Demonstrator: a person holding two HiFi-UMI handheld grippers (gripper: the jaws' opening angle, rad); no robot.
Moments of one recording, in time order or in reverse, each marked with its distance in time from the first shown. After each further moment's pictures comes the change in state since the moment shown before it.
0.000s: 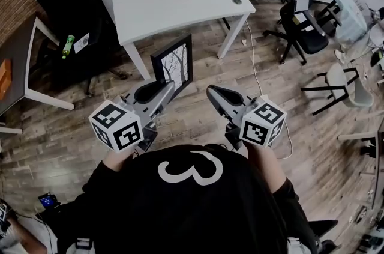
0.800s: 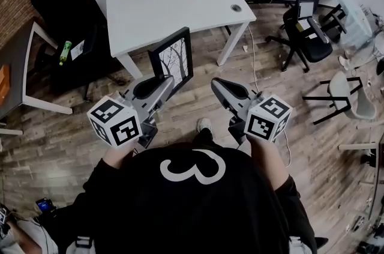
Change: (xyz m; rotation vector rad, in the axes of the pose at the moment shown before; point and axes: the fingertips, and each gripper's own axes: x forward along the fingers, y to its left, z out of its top) left arm 0.089 0.040 0.033 -0.029 -0.021 0.025; right arm 0.010 -0.100 0.057 -0.004 -0.027 0.012
